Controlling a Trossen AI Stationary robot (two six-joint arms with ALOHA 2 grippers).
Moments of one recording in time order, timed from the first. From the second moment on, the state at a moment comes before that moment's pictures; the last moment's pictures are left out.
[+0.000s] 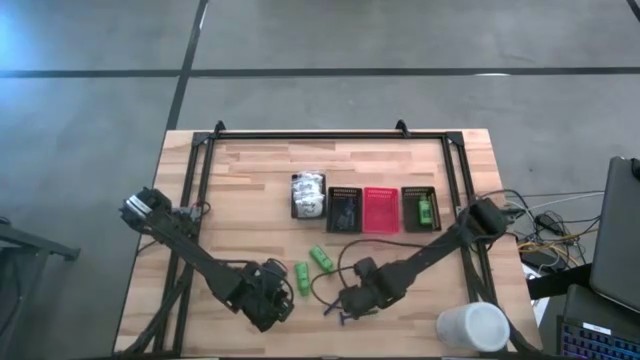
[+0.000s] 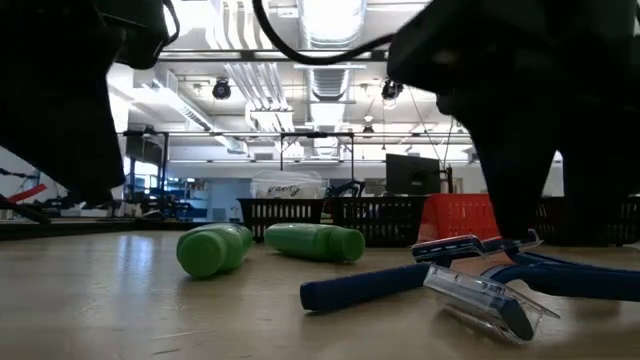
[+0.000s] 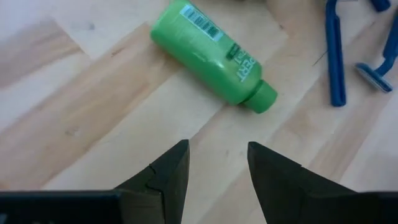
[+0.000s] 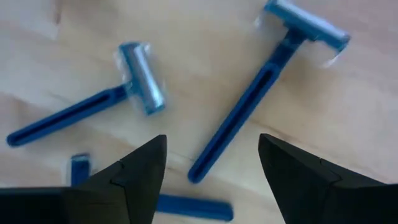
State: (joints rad) left arm -0.69 1.71 1.09 -0.56 -0.42 -1.49; right arm 0.53 2.01 1.42 -0.86 0.07 1.77
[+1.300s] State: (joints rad) left arm -0.70 1.24 0.67 -0.45 -0.49 -1.38; right arm 0.47 2.13 1.51 -0.98 0.07 1.74
